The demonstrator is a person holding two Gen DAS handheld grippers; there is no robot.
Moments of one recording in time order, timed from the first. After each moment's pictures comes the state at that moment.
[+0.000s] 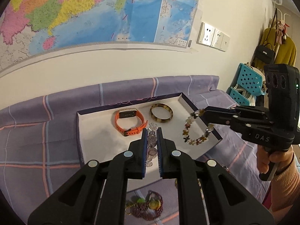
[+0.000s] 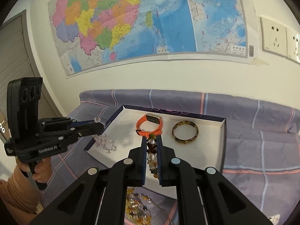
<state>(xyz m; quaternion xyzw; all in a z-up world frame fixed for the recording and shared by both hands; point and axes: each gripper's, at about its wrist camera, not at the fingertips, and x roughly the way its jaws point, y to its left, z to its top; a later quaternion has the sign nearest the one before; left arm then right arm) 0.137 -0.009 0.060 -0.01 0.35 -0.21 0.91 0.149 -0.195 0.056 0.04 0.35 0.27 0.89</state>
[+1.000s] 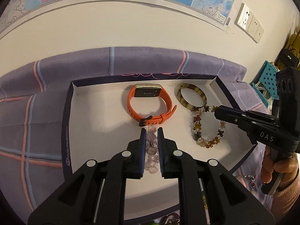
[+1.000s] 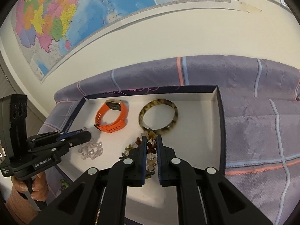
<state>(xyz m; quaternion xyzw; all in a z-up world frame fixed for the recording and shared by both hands) 0.196 -0.009 -0.010 -0.04 0.44 -0.15 0.89 0.211 -0.211 -0.019 0.09 0.43 0.20 0.87</state>
